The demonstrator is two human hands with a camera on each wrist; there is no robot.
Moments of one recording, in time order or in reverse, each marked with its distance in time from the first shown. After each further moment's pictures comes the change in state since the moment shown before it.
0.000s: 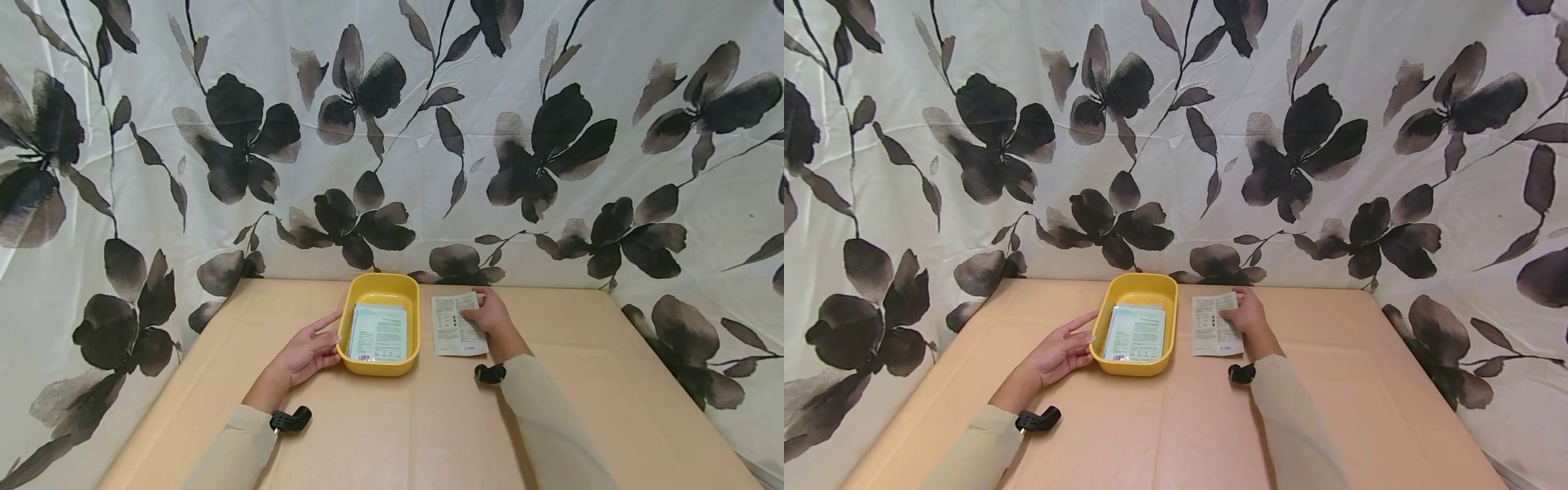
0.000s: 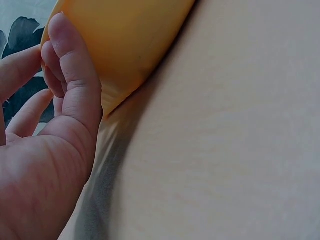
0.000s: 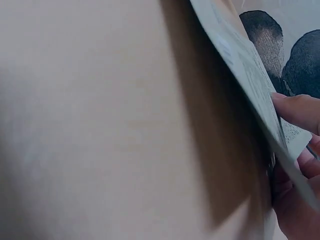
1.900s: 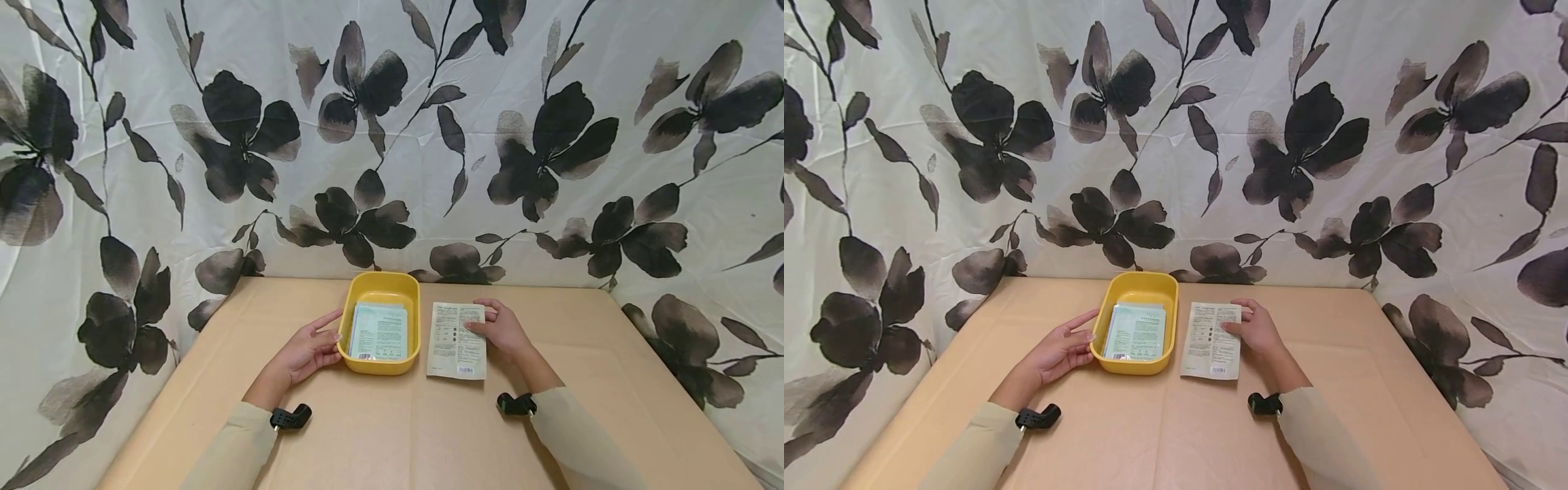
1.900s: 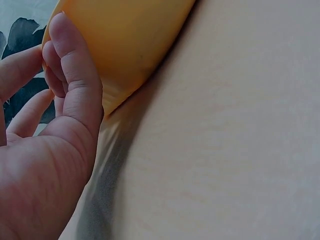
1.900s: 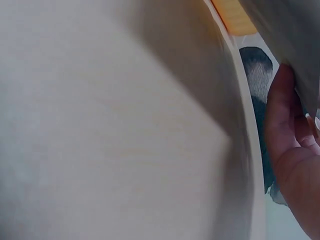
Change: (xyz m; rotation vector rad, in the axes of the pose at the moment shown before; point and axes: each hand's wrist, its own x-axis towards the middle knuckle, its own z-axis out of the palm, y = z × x) left_hand 0.003 0.000 -0.003 0.001 -0.024 0.015; right_hand -0.056 -0.001 -0.016 0.349 -0.164 0.007
